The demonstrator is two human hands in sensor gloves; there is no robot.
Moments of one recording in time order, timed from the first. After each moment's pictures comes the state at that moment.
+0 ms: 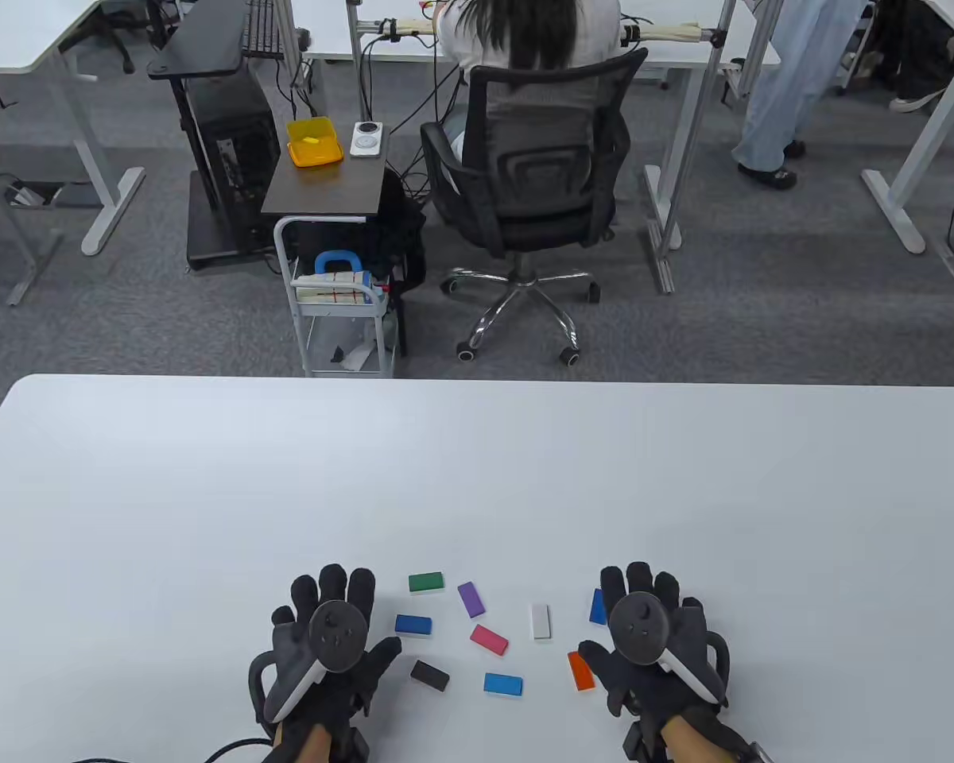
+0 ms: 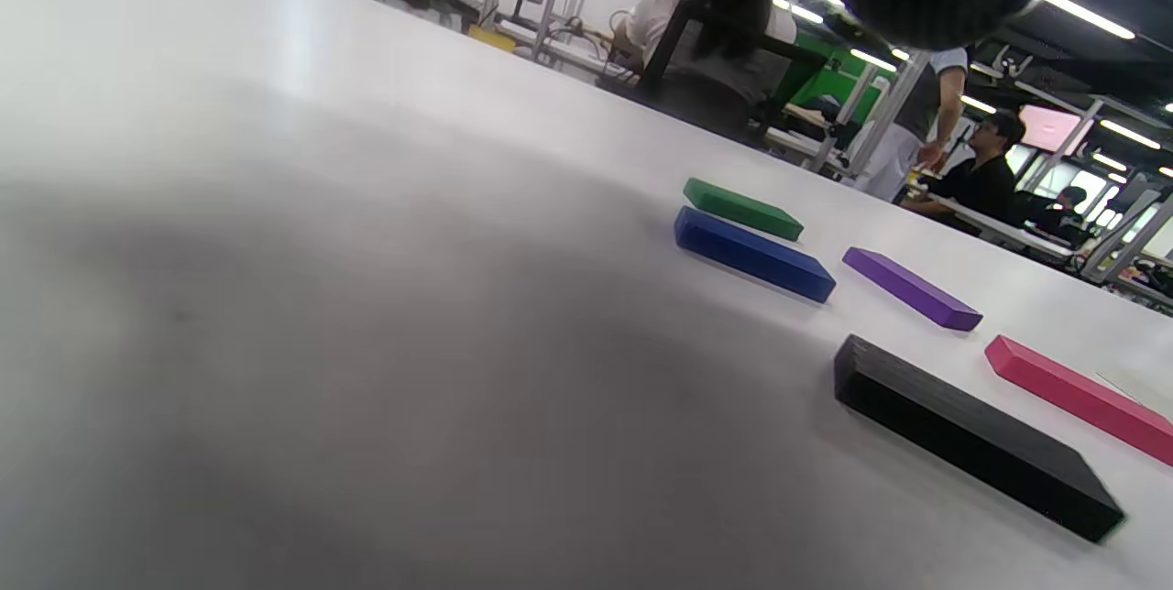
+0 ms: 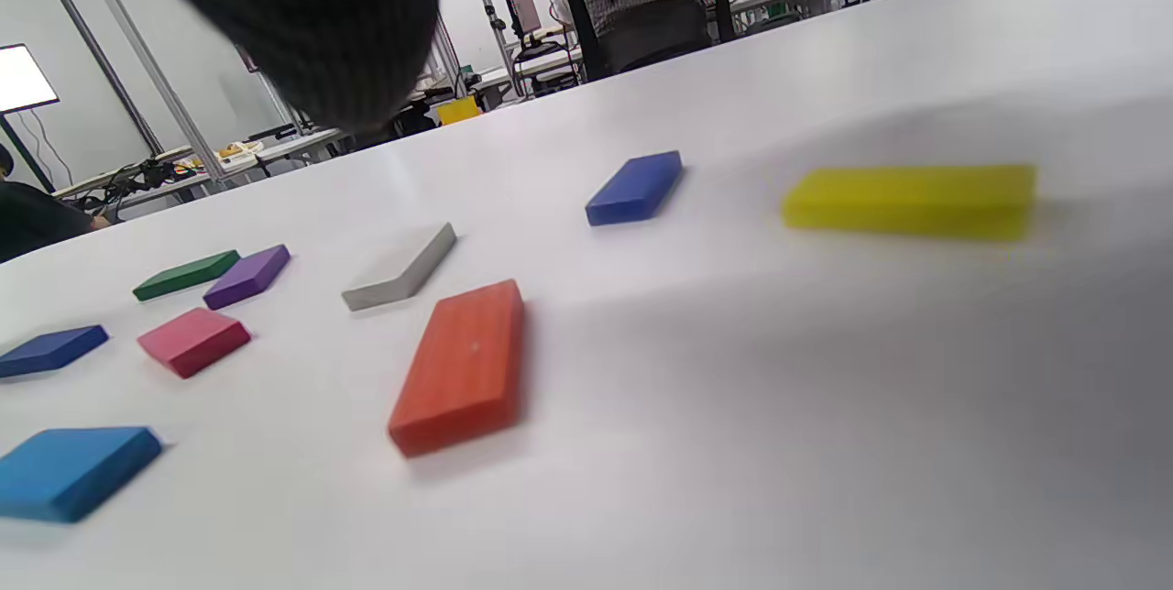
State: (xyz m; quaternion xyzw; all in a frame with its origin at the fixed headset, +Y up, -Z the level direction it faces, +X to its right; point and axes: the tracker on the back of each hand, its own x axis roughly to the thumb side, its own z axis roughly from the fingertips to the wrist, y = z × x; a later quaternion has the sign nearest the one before) left_hand -0.194 -0.786 -0.289 -0.10 0.02 0.17 0.98; right_hand 0.172 -0.777 -0.308 0.03 0.08 0.98 0.15
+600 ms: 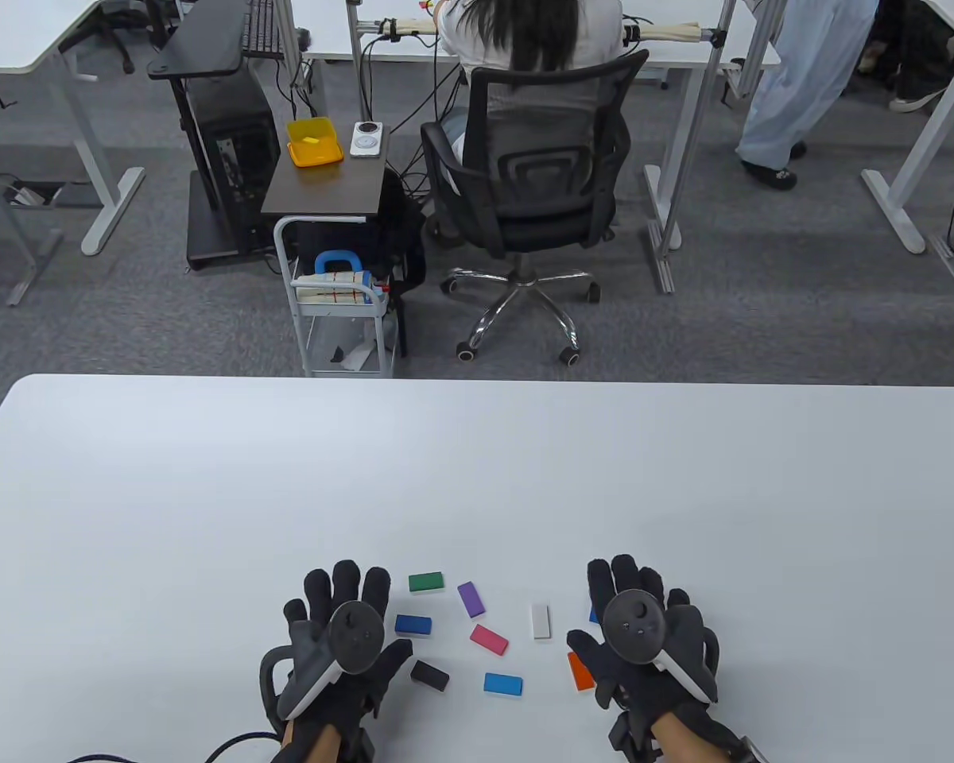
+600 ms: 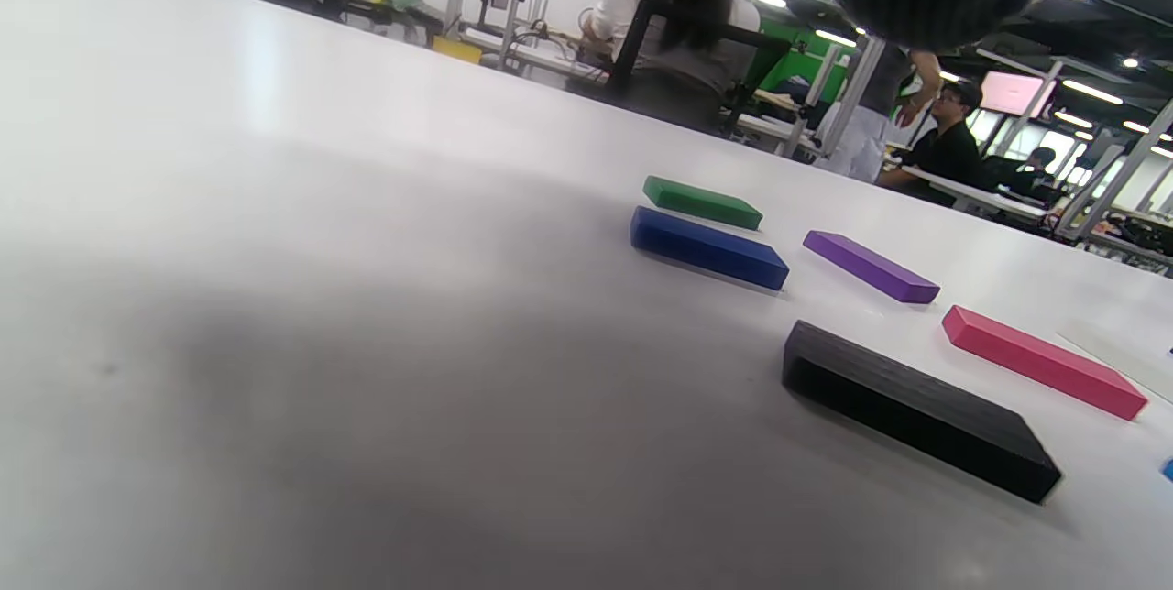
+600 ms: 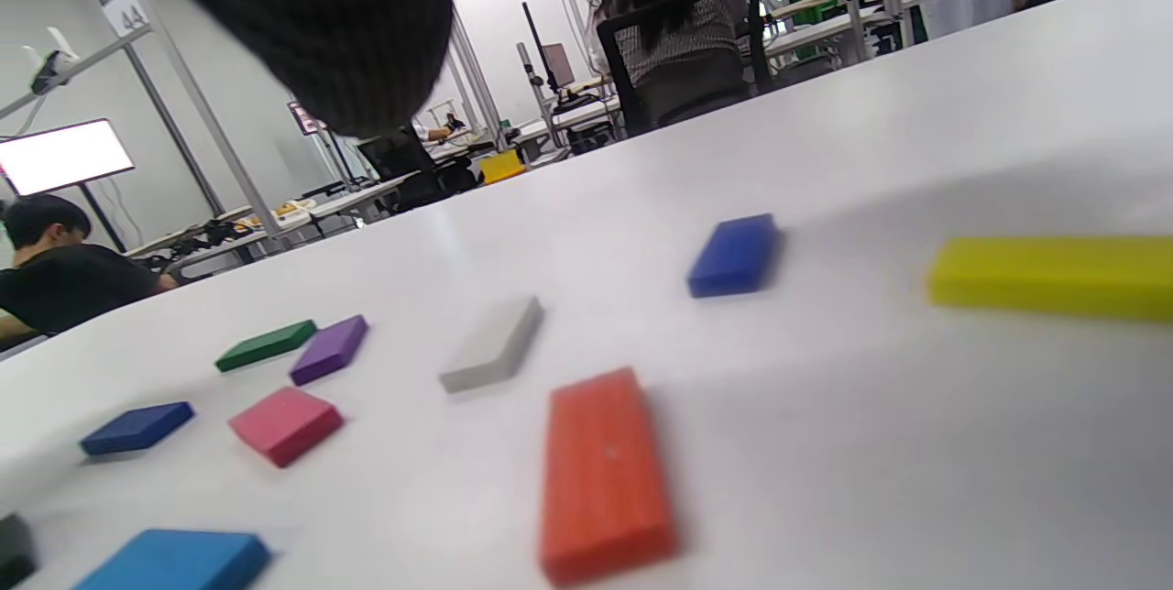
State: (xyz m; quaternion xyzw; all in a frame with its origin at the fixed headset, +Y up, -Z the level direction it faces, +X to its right) left_hand -0.178 -0.775 -0.288 -0.08 0.00 0.13 0.99; right_hand 0.151 -0.755 -0.305 0.06 0.03 0.98 0.18
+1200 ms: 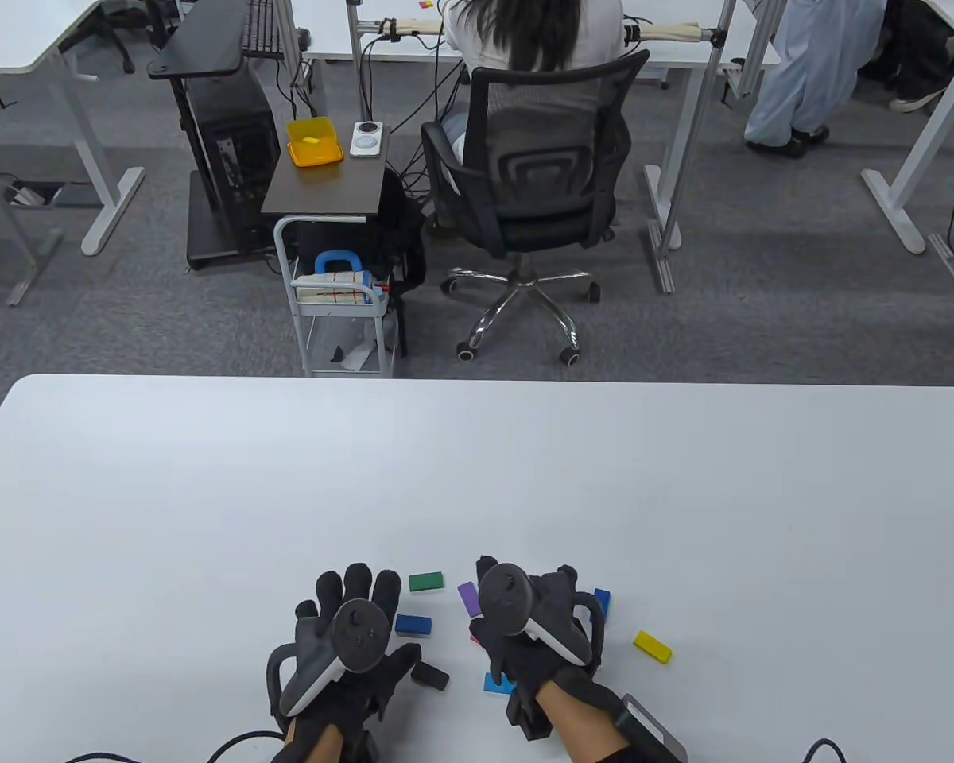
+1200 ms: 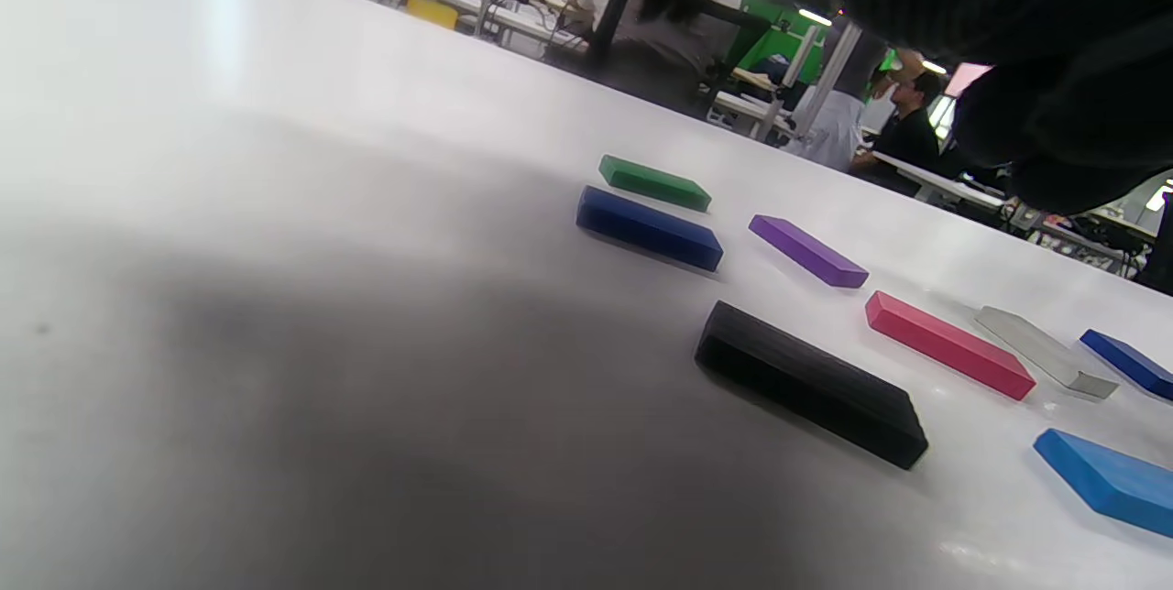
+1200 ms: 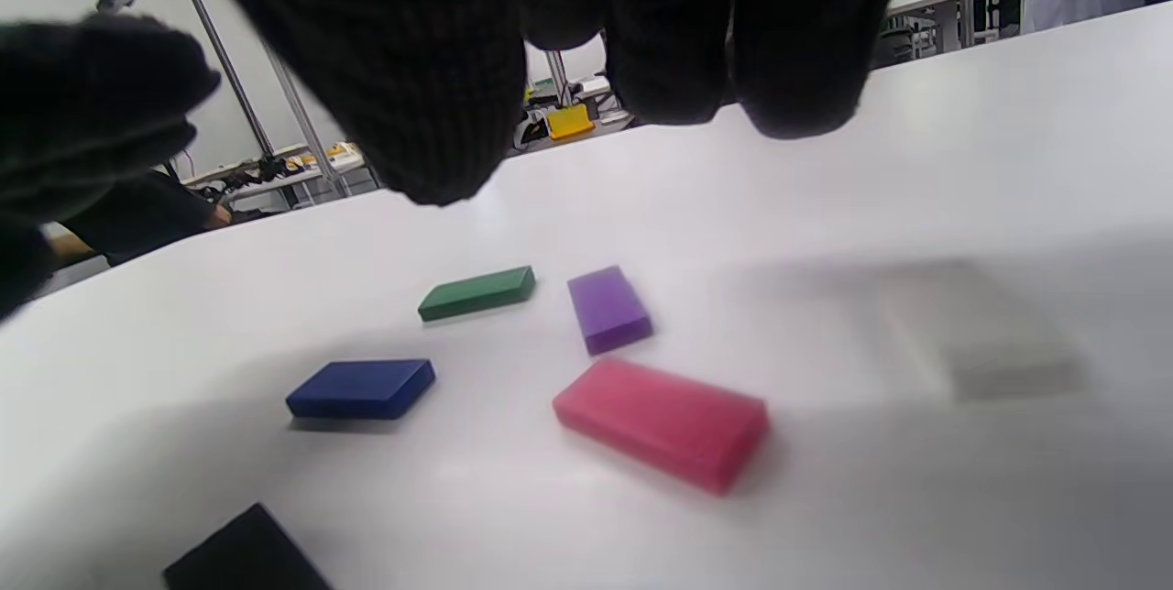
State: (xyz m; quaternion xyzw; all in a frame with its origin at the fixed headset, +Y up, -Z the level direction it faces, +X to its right) left_hand -0.175 -0.774 -0.289 -0.11 -0.02 0.16 0.98; right_hand 0.022 -0.755 -0.337 0.09 0.06 0.98 0.14
